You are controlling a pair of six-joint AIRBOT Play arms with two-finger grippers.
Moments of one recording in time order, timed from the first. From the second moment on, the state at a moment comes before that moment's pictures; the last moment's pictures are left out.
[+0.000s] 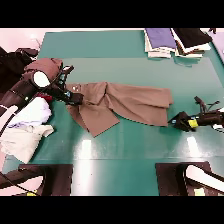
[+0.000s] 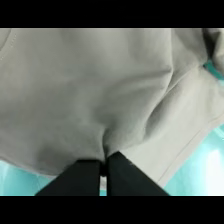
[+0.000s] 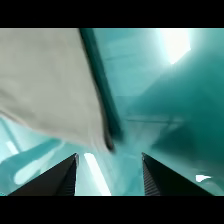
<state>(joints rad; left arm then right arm) -0.25 -1.28 1.12 1.19 -1.07 -1.49 -0.49 -1.20 0.62 -0.89 1.25 1.19</state>
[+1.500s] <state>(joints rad) -0.25 -0.78 2.03 1.42 -1.06 -1.57 -0.54 -0.90 2.06 -0.83 1.45 1.31</state>
